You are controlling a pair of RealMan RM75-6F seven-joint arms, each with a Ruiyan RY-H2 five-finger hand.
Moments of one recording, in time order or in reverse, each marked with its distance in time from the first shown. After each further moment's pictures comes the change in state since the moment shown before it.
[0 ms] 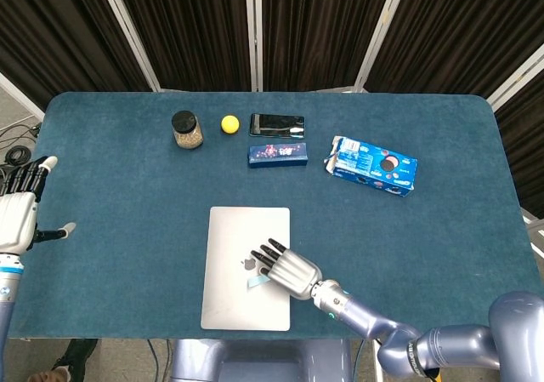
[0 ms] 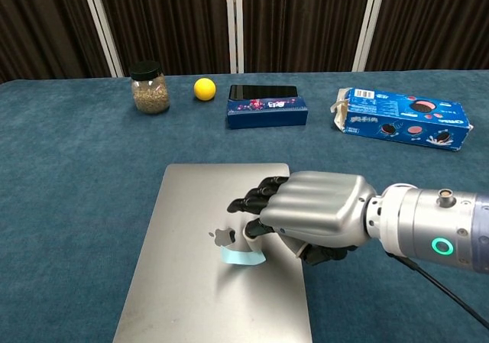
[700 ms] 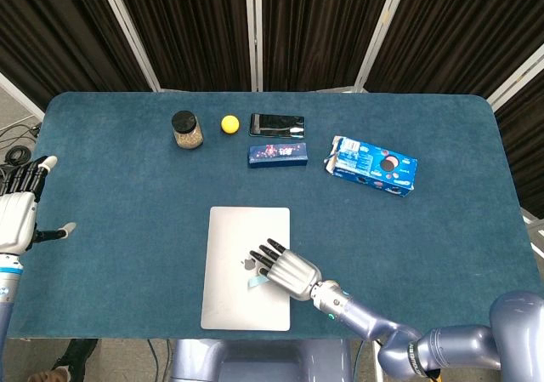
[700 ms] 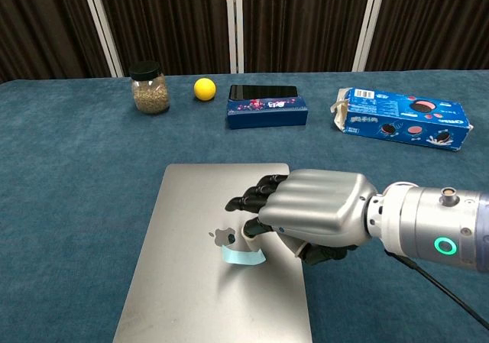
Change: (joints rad) left arm 0.003 0.007 -0.002 -0.006 0.006 -0.002 -0.013; right arm 0.004 0.009 -0.005 -0.021 0.003 0.013 -0.010
